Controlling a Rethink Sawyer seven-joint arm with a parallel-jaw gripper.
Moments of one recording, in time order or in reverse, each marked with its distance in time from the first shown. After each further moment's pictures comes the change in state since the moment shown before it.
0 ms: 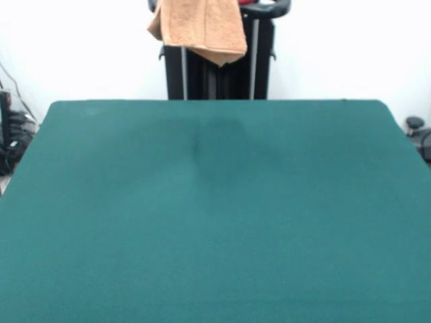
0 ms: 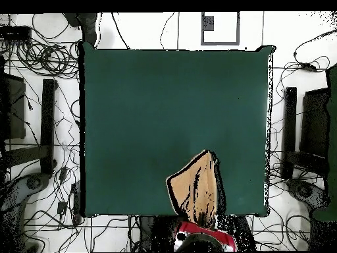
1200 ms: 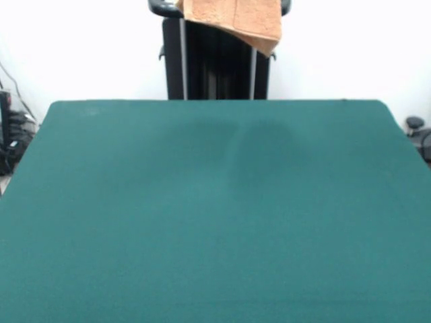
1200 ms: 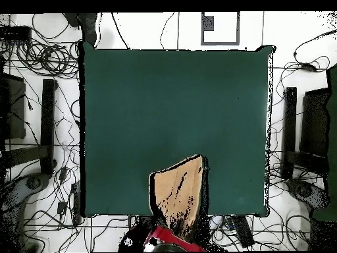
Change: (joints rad) arm 0.126 0.009 -0.049 -0.075 -0.042 0.085 0.372
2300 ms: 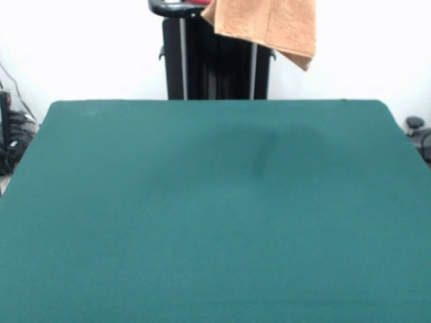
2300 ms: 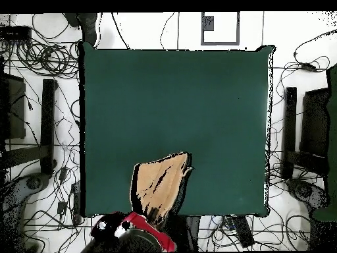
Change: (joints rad) arm 0.068 0.050 0.041 -0.009 0.019 -0.009 0.315
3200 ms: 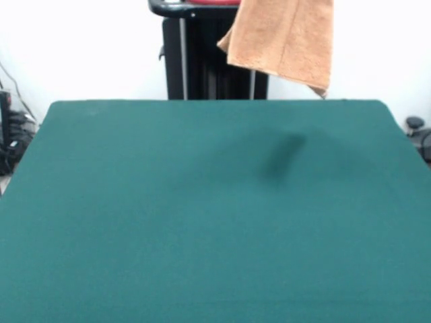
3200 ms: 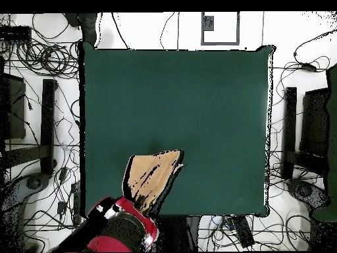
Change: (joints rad) arm 0.015 0.020 0.089 0.050 0.007 -0.102 0.175
